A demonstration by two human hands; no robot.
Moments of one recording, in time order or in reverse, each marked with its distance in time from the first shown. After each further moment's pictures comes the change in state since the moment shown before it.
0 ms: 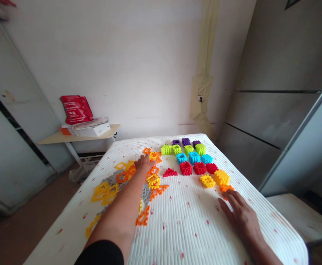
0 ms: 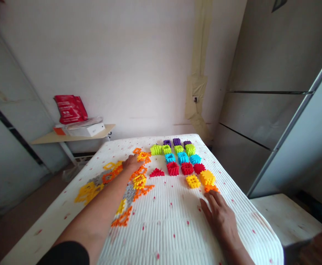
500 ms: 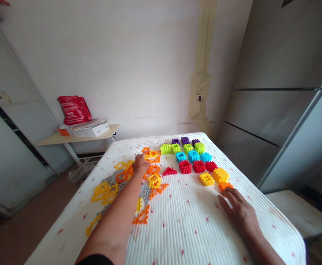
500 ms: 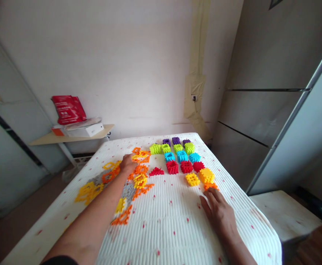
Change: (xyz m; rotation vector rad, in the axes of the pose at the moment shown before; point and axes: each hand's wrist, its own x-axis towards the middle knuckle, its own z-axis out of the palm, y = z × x) left_hand -0.009 -0.016 0.000 -0.128 0.110 0.011; right_hand 0.000 0.000 0.000 0.050 -0.041 0.019
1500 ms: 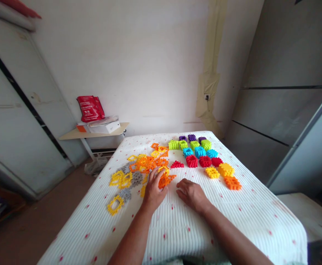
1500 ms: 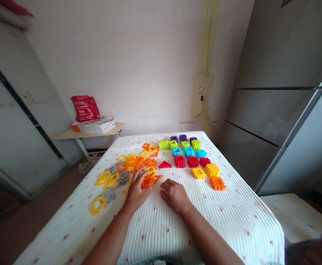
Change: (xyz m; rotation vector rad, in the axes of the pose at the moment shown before) left_hand -0.165 -0.023 -0.009 -0.439 0.163 0.496; right_hand 0.051 -0.137 0.028 0.395 -0.456 -0.307
